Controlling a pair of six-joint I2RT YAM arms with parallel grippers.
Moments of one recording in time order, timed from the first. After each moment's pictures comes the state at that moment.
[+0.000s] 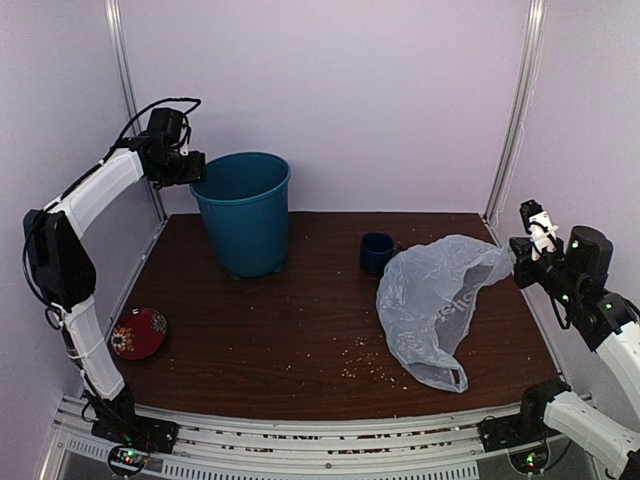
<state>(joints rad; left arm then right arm) -0.22 1.86 1.91 -0.69 -0.18 -0.20 0.16 0.58 0.63 -0.27 0.03 -0.27</state>
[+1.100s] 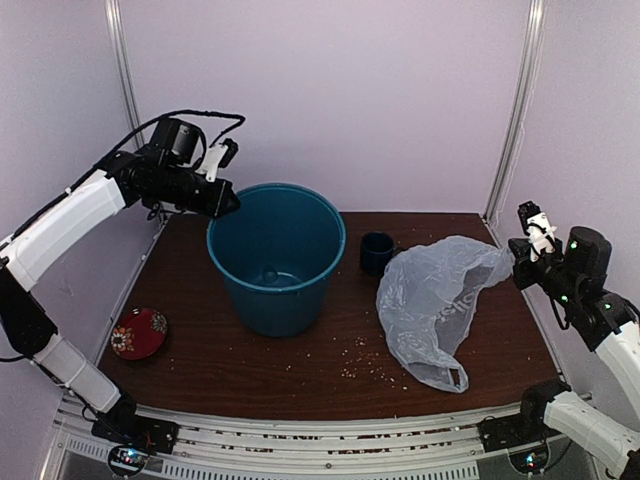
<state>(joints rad) -0.51 1.50 1.61 -0.77 0.05 -0.09 0.17 0.59 0.63 -0.27 0.03 -0.28</state>
